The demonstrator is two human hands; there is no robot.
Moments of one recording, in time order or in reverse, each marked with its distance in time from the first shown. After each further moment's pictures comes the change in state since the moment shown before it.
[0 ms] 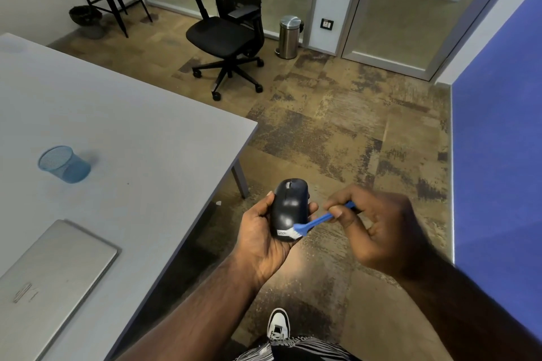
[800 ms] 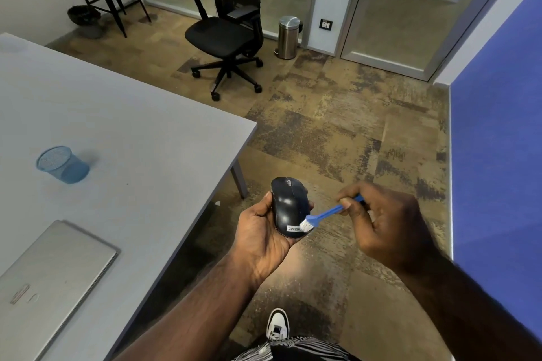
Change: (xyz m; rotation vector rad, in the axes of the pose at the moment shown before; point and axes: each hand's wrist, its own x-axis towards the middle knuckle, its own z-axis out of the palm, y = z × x) left_hand 0.005 0.005 -0.007 -0.016 -0.017 -0.043; right_hand -0.006 0.015 -0.002 -0.145 0.023 0.086
